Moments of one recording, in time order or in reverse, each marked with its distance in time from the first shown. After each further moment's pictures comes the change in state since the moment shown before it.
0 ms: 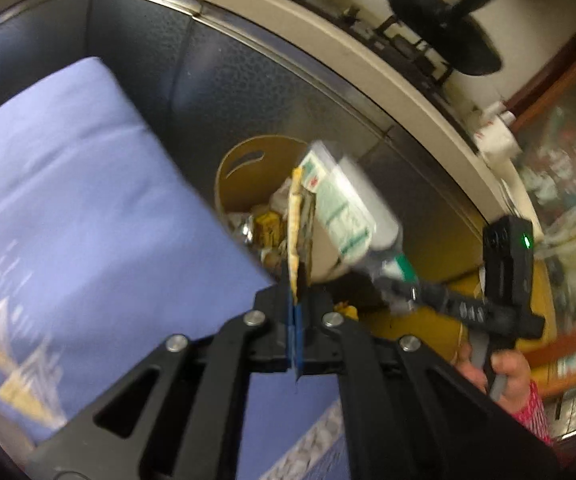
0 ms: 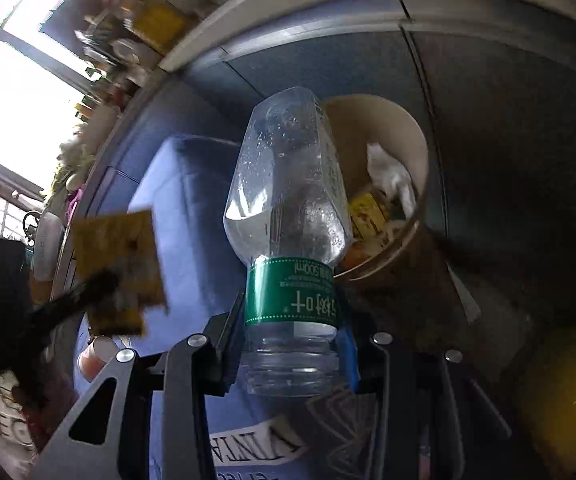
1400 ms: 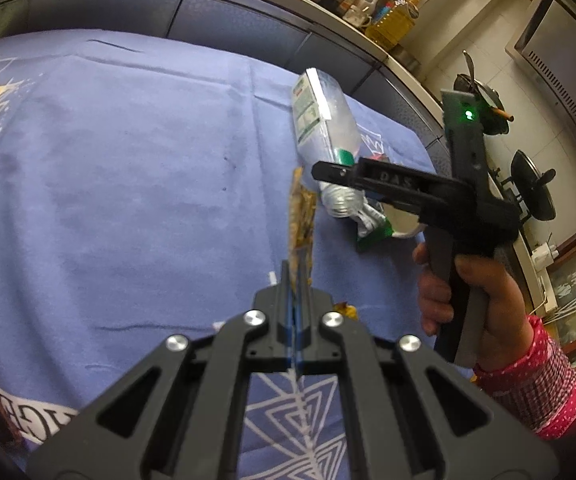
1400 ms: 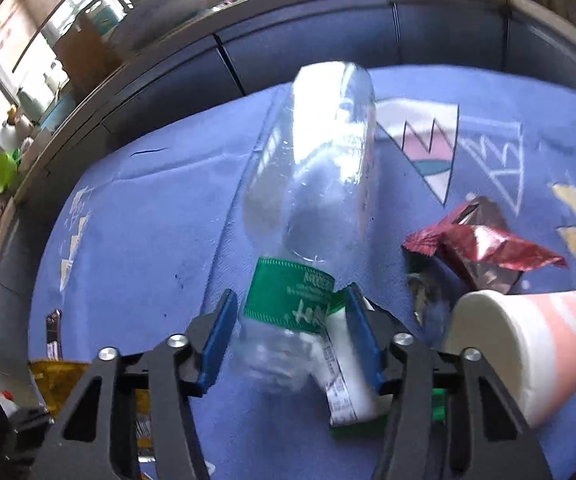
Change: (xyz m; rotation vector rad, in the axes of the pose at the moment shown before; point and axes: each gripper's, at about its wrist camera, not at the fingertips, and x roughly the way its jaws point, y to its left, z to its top) left arm -0.328 0.258 -0.355 -0.485 -0.397 0.253; right arm 0.240 0.439 -0.216 -0.682 0.216 0.026
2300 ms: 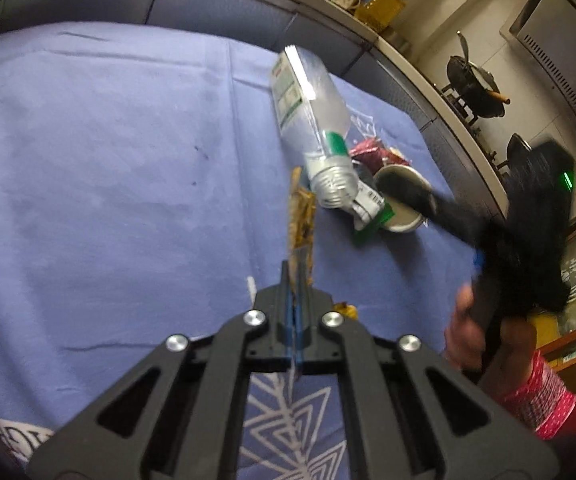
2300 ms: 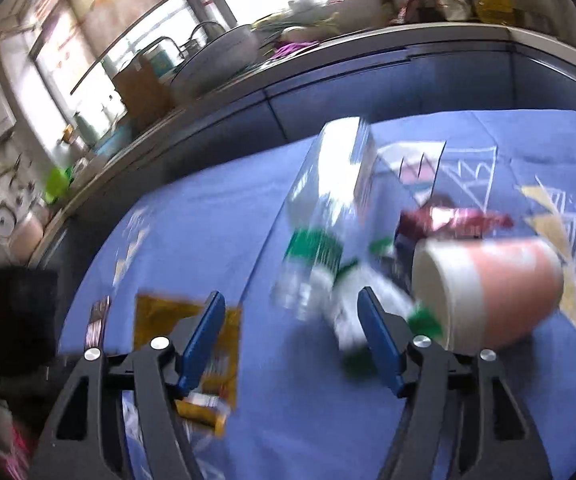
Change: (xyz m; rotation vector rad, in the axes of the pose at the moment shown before) left arm 0.022 -0.009 0.002 0.040 0.049 -0.030; right arm -0.069 -0.014 -0.033 -0.056 -0.223 0.144
